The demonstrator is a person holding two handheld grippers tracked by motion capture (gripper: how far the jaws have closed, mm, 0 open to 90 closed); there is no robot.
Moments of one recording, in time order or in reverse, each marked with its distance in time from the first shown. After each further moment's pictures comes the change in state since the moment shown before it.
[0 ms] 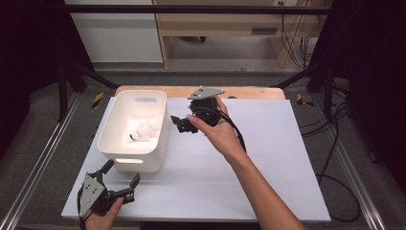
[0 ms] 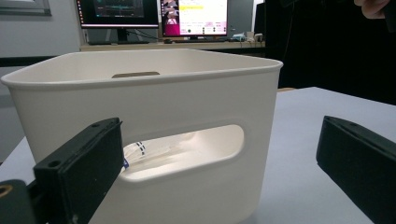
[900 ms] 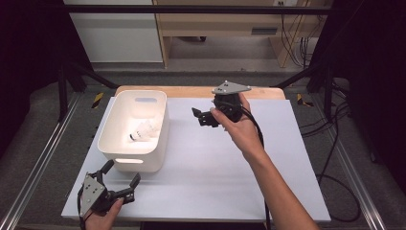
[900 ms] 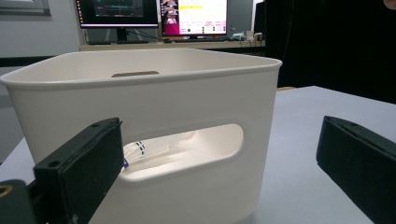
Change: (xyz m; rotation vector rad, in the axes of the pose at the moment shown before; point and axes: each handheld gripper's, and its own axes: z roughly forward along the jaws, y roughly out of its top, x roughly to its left) left arm -0.001 0.000 0.000 0.003 -0.002 0.004; right arm -0.039 -0.007 -0.040 -0.036 -0.098 0.027
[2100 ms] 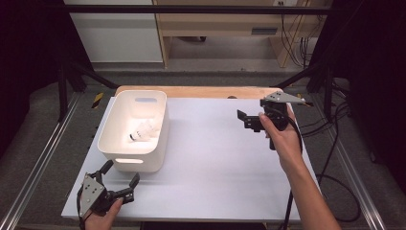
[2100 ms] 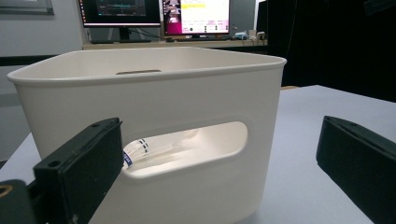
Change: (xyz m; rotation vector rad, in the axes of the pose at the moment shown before) left arm 0.001 -0.001 -0.001 0.004 0.010 0.000; right arm -0.079 -0.058 -0.070 -0.026 -0.148 0.152
